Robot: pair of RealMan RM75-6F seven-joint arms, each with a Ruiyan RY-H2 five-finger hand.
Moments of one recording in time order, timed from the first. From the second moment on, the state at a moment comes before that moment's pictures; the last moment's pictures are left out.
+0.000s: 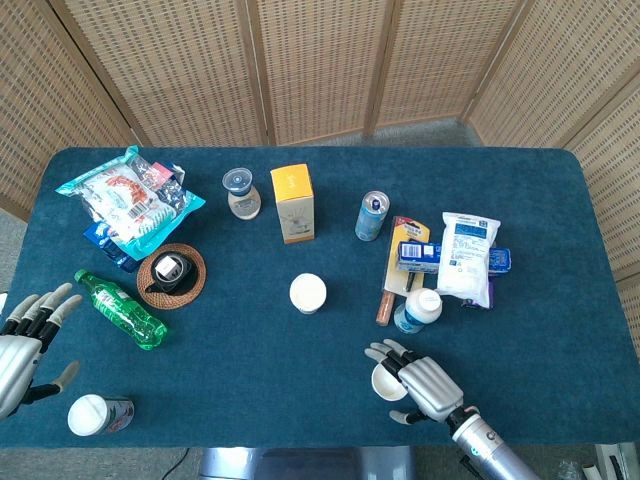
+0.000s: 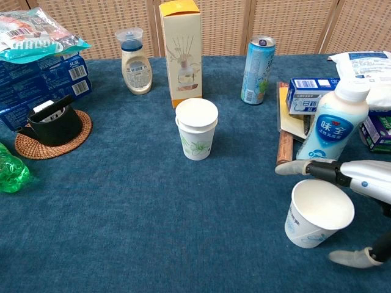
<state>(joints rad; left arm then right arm) -0.11 -0.81 0.10 -1.96 1.62 1.43 0.01 0.35 -1.37 -0.09 -1.73 -1.67 1.06 -0.02</state>
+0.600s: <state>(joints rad) -0.11 -0.83 0.09 -1.96 1.62 1.41 0.04 0.33 -1.42 -0.14 -1.60 -1.76 1.18 0.10</state>
